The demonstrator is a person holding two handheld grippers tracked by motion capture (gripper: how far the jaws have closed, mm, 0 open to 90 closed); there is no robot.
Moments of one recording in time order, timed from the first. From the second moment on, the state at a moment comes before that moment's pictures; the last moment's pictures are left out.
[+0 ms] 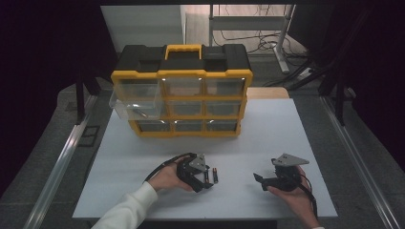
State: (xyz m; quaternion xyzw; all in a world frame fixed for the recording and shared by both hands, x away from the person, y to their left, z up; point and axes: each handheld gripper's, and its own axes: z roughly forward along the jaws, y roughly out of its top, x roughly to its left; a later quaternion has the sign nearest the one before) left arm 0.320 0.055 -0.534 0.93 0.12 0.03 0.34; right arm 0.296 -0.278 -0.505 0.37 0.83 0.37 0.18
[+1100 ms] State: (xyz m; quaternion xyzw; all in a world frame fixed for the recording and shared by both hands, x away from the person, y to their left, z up) left arm 0.308 0.071 -0.508 0.91 0.14 0.06 0.39; right arm 0.296 -0.279 -0.504 0.37 0.83 0.38 0.19
